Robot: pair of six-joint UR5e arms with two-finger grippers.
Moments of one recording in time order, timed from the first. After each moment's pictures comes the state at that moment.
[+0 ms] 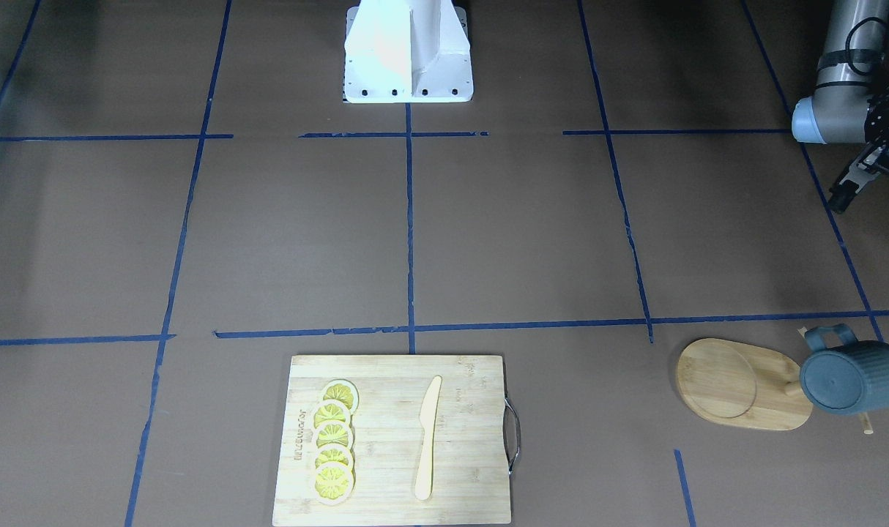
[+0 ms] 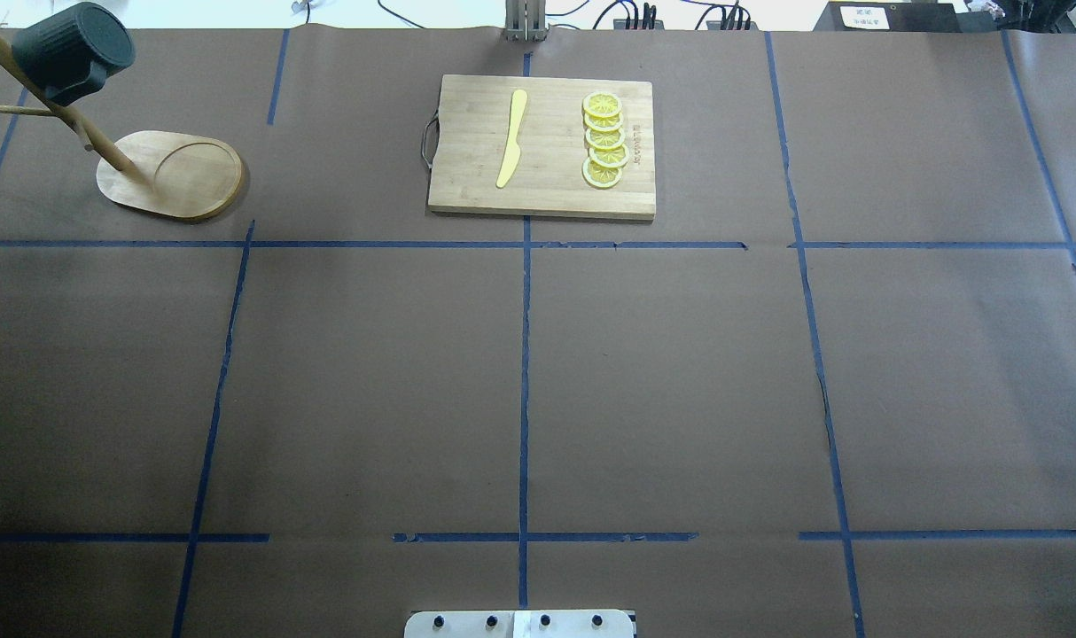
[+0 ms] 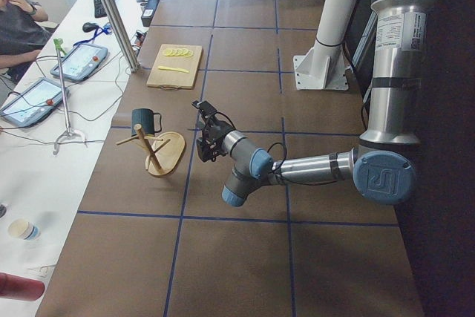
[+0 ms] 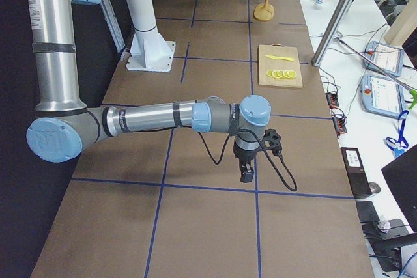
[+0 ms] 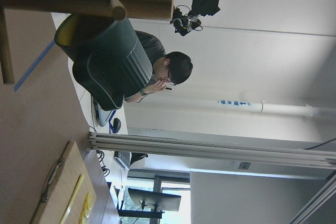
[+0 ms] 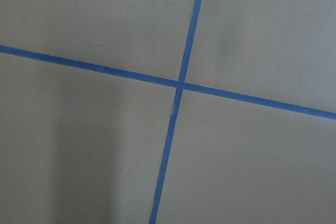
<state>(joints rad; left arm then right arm) -1.08 -1.57 -1.30 -3.81 -1.76 -2.00 1.55 -1.53 1.69 -1.72 2.26 -0.17</state>
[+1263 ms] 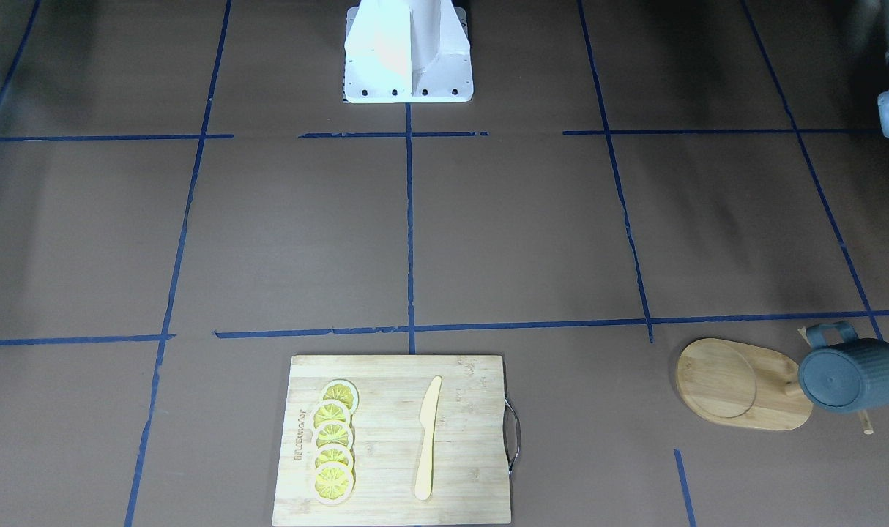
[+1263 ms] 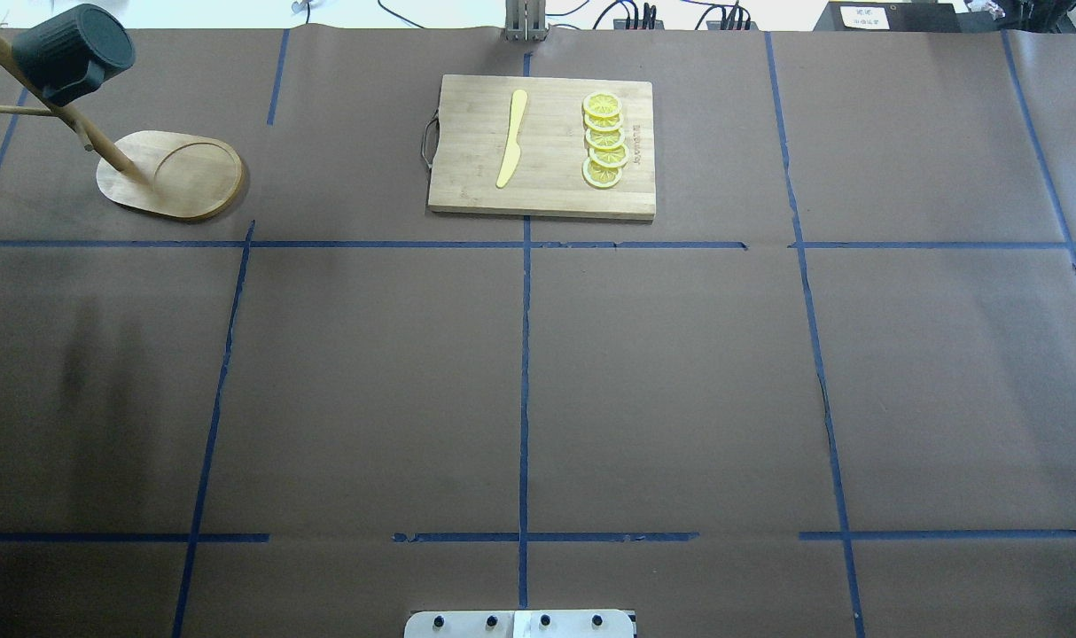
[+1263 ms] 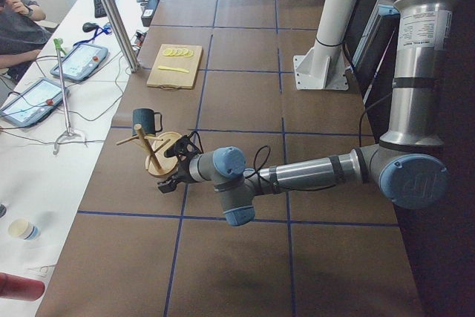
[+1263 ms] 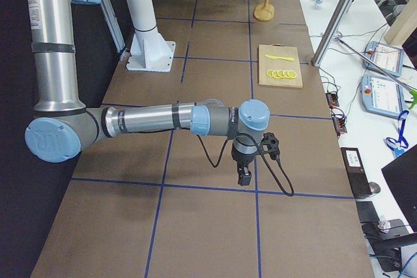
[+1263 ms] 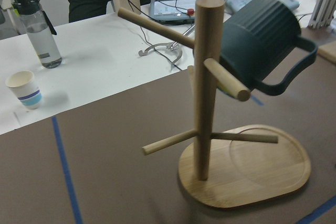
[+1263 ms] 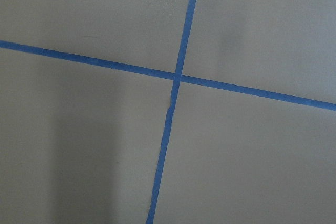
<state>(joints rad) -1.40 -1.58 -1.30 -2.93 -2.00 -0.12 1.55 -1.54 1.68 -1.72 2.27 -0.17</state>
